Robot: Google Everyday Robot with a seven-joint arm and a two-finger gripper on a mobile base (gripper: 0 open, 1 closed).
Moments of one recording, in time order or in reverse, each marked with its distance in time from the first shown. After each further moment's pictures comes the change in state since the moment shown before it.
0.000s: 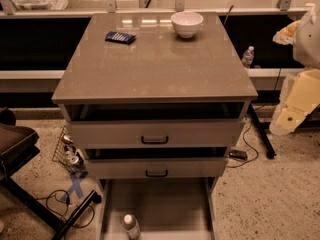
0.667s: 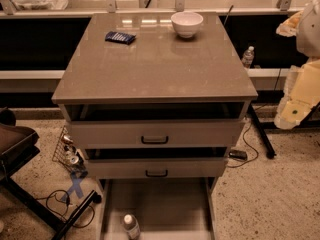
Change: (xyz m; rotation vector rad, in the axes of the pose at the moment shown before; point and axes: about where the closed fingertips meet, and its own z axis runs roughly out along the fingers) arm 0.000 -0.007 -0.011 0.016 0.035 -0.014
